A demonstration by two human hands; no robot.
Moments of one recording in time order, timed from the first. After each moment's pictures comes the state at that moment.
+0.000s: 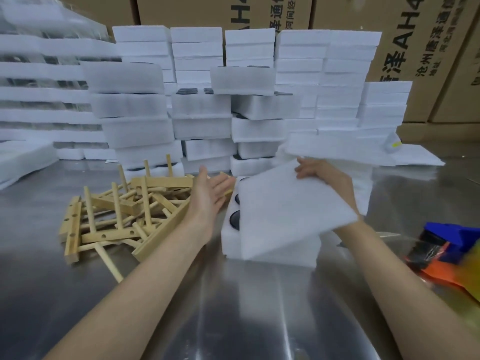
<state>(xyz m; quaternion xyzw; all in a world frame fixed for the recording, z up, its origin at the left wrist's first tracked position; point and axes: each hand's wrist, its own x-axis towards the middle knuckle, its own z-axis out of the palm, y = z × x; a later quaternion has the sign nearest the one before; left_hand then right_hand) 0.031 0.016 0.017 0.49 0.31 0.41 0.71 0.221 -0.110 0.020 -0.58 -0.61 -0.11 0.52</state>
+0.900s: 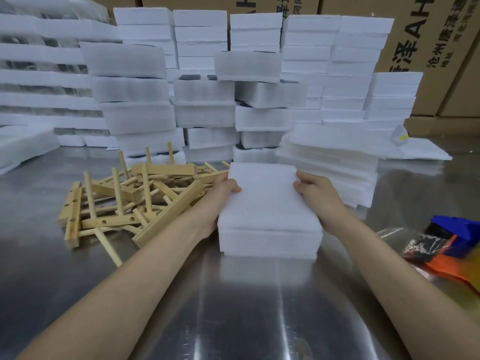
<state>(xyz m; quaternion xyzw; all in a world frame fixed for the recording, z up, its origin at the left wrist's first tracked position) 0.038 0.005 0.026 0.60 0.41 0.28 0.63 0.203 -0.090 0.004 -0.71 -0.38 0.18 0.56</state>
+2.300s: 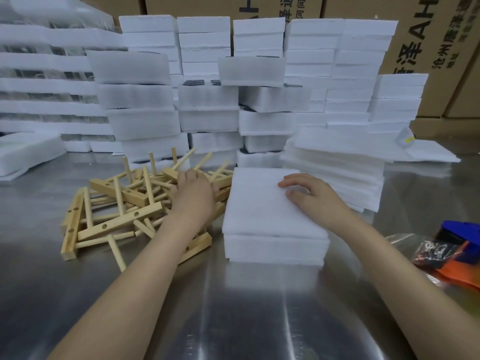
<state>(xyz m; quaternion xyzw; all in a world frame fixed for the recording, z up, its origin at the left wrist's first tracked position) 0.007 0.040 0.014 0.83 0.53 0.15 0.01 0.200 -0.091 0.012 -0.70 -0.56 0.11 0.43</state>
